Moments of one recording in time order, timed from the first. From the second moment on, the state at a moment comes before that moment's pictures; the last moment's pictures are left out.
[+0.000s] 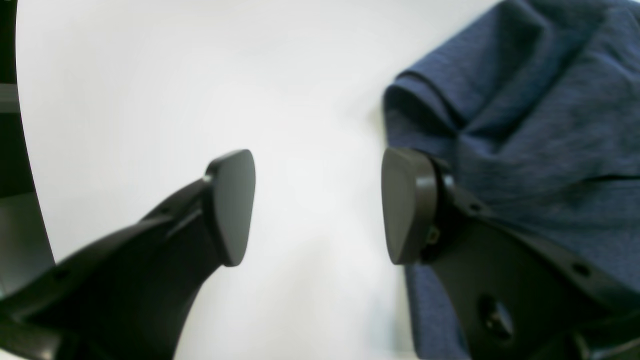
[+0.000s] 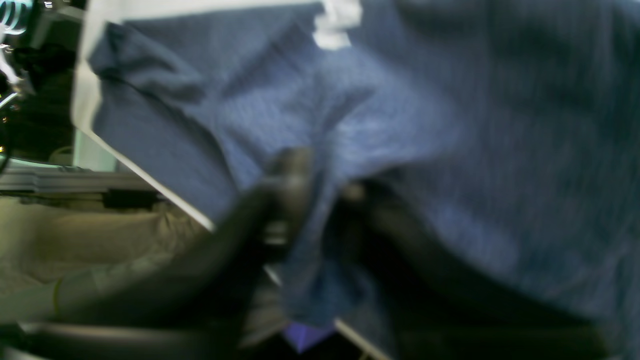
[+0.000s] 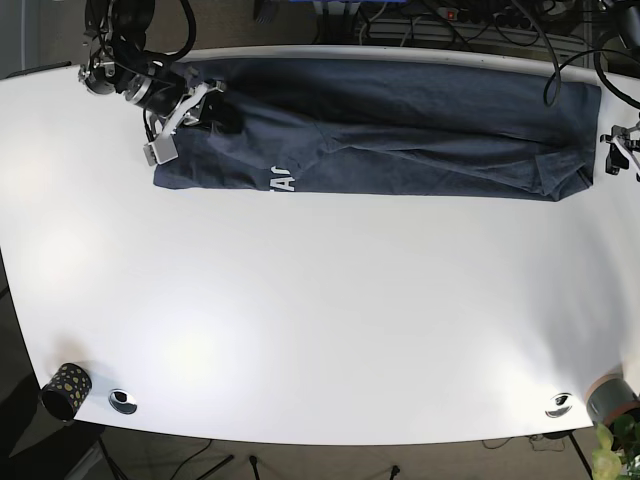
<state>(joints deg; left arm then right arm) 9.6 -33.6 -34.5 77.3 -18.9 -40.0 45.6 -25.2 14.2 18.1 103.2 57.3 29.5 -59.0</state>
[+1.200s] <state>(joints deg) 8.4 -17.1 -23.0 91.8 -17.1 -40.1 58.7 -13.9 14.3 1.6 84.6 60.8 31.2 -53.4</state>
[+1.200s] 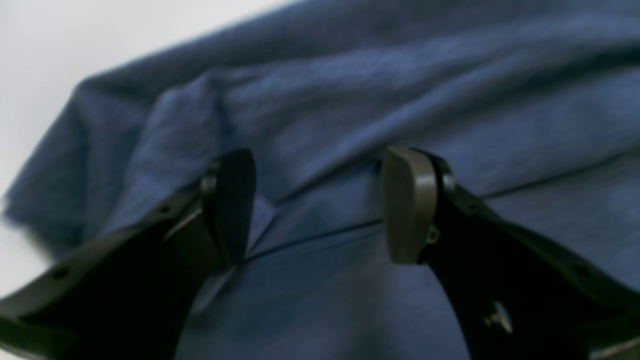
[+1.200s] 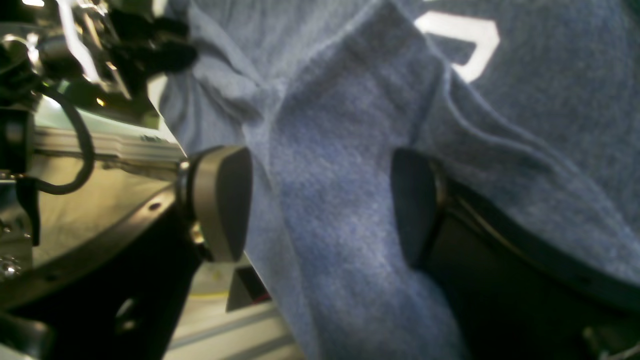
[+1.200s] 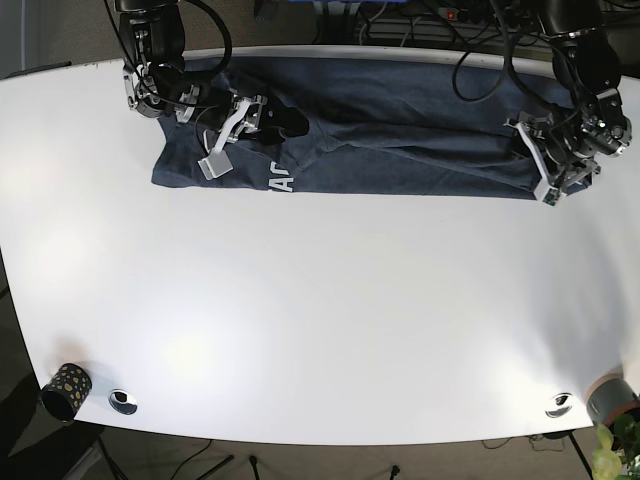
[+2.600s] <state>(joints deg) 4.8 -21.8 -31.2 87.7 -27.2 -40.0 66.7 -14.9 15.8 1.4 94.7 57.2 29.4 -55.5</state>
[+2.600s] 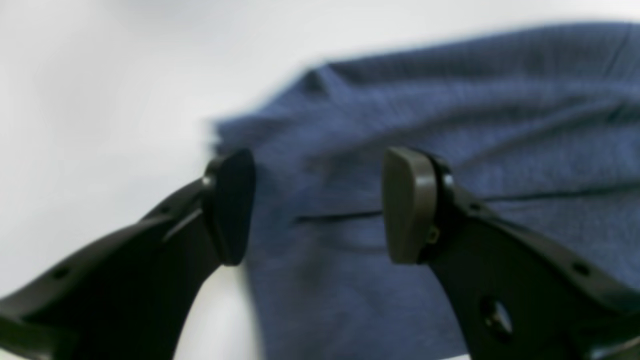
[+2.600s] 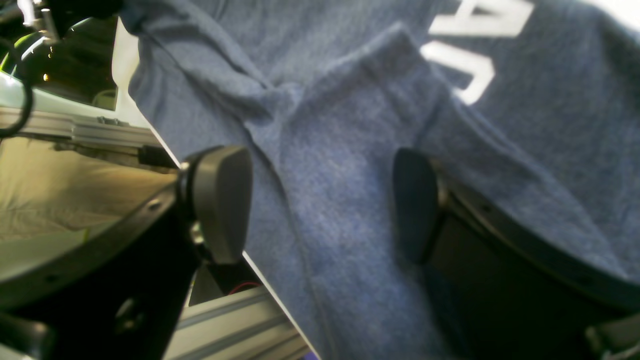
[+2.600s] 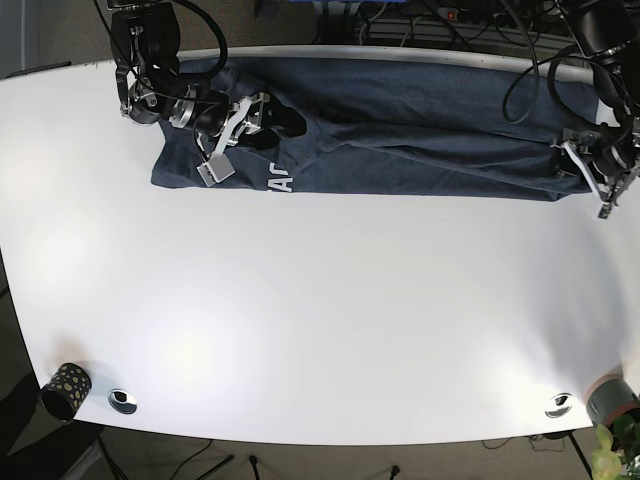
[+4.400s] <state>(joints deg) -17.6 -17.1 -33.1 73.4 -10.0 -40.0 62.2 13.0 13.3 6.2 79.9 16.9 30.0 -46.5</state>
